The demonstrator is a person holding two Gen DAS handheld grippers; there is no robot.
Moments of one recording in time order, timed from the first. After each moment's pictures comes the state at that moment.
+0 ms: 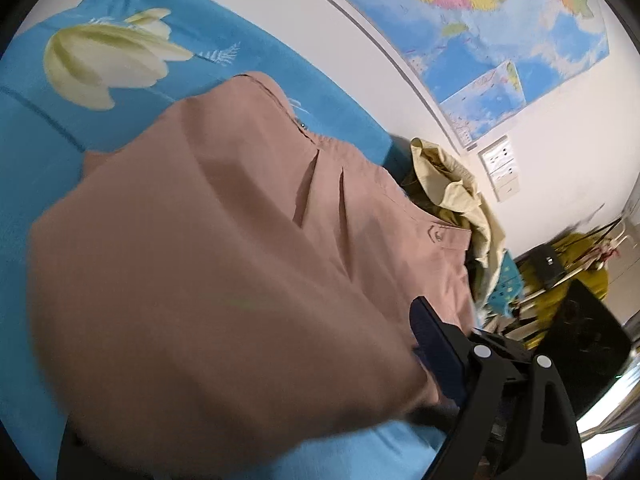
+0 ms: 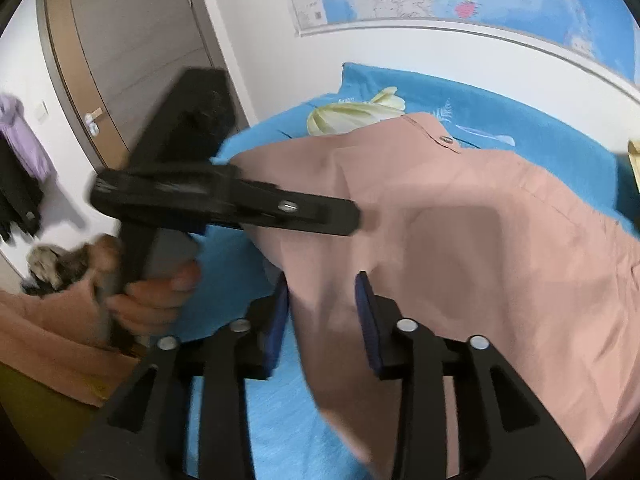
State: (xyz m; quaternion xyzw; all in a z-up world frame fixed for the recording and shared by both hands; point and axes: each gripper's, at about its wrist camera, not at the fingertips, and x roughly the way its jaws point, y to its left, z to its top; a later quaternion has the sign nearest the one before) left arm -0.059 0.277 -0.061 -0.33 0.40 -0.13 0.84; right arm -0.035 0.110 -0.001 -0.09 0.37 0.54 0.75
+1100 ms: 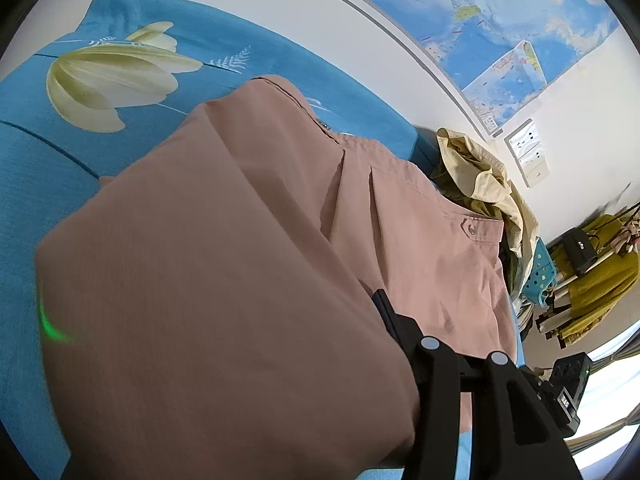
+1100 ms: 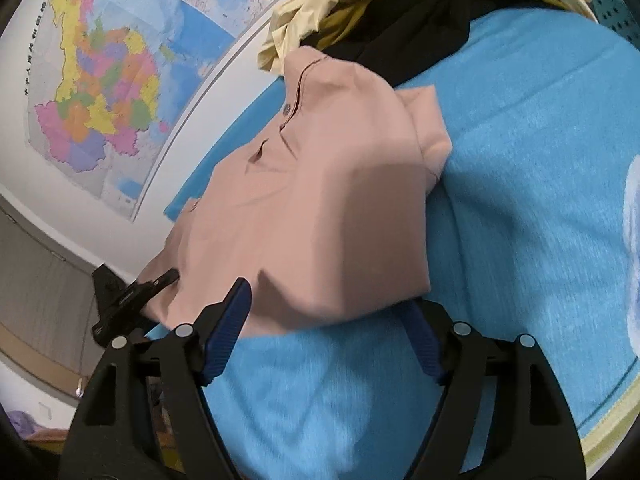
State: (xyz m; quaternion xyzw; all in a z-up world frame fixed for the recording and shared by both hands) left arm -0.054 0.286 -0.062 -0.28 0.43 -0.09 0.85; right arm -0.046 -0.129 -0.068 0.28 0.43 0.22 0.83
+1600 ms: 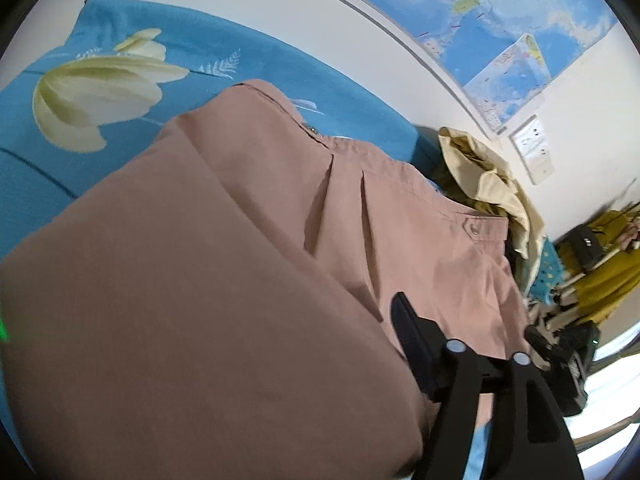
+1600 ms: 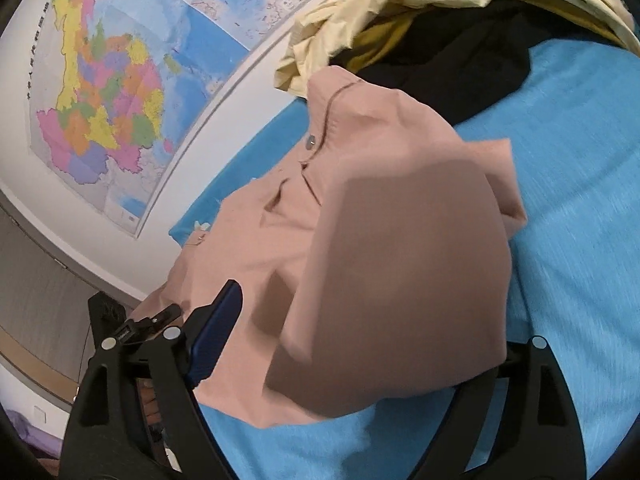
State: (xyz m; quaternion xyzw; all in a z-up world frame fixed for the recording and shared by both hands) left arm -0.040 0.271 -0.056 -0.27 0.43 -0.08 0.86; right arm 0.007 -0.103 -0.058 0.28 0.40 0.26 0.83
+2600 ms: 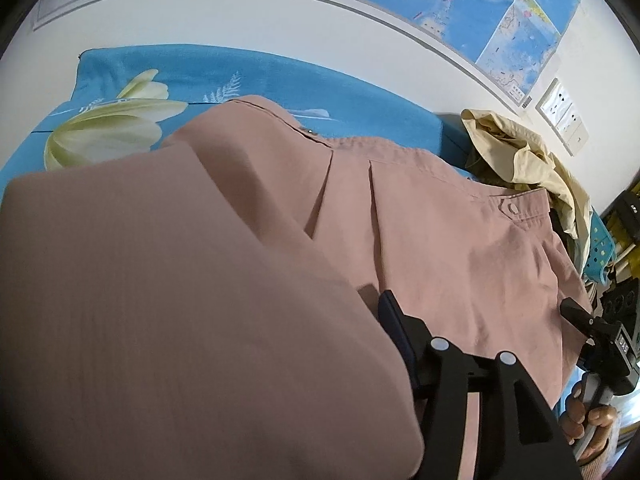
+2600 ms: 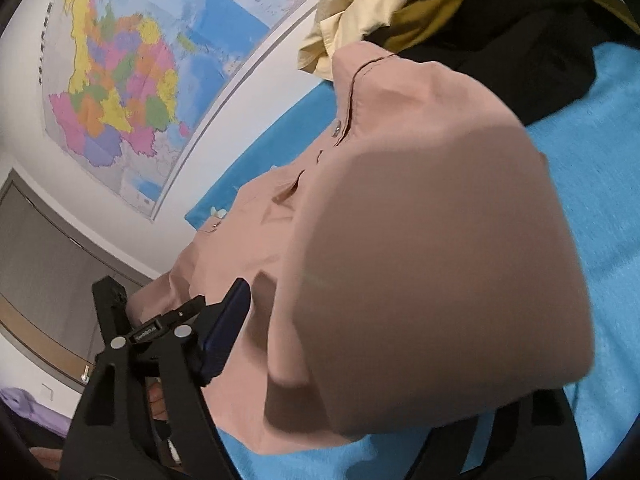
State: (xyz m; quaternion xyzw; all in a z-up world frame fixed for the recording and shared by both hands) left arm -0.028 0.243 -0.055 -0.17 0.44 -0.01 0.88; right arm 0.043 -0.079 -0.068 0.27 0.42 0.30 0.81
